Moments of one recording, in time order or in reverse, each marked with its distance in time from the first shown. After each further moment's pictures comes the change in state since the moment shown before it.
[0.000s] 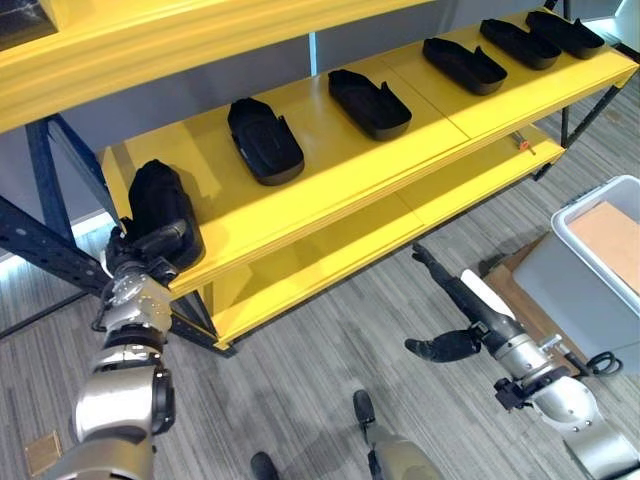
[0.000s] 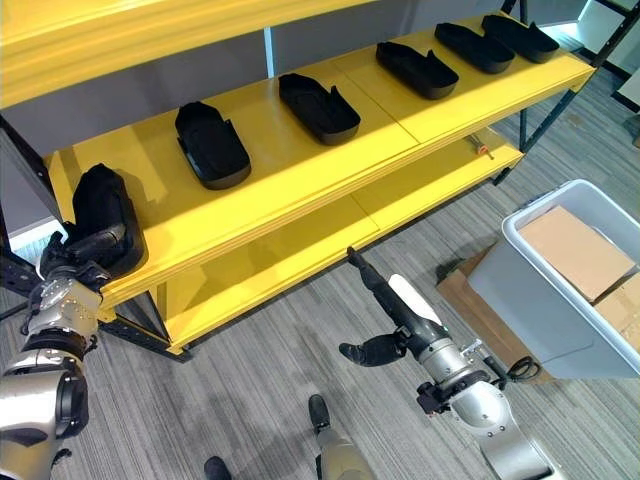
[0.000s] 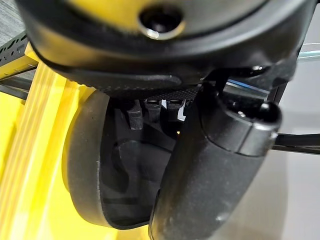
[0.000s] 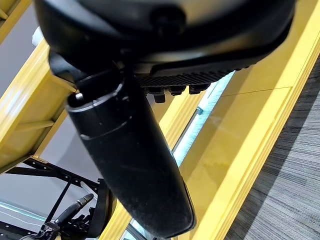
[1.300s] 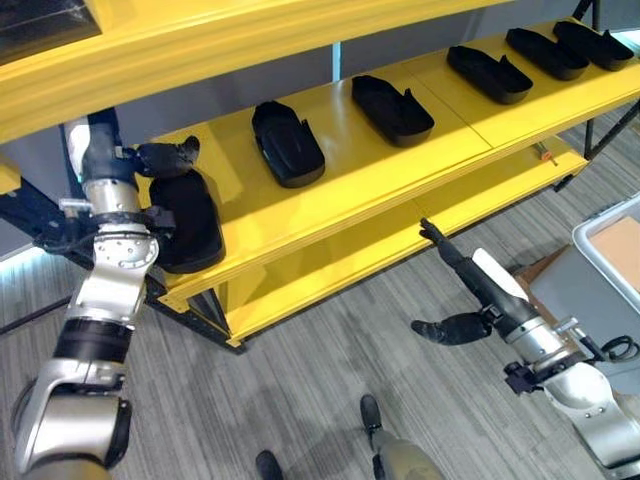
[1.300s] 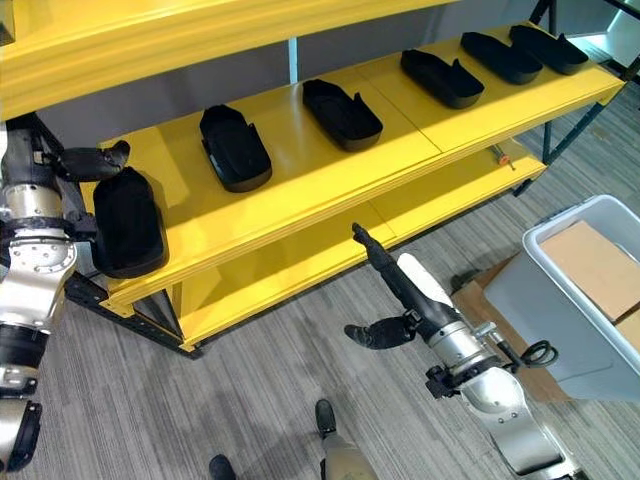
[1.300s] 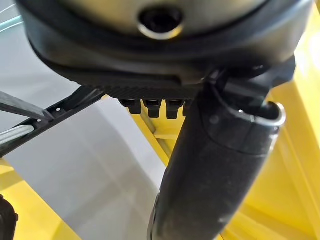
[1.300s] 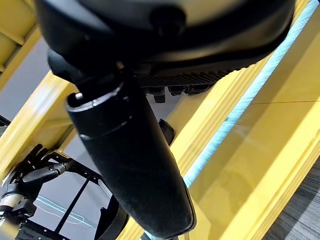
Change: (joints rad) left arm 0.214 0.232 -0.233 -0.808 0.684 -0.072 0.141; right arm -0.037 -0.019 -0.073 0.000 0.001 -0.048 0.018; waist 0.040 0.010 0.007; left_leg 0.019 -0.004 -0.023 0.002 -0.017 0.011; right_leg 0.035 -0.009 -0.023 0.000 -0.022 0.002
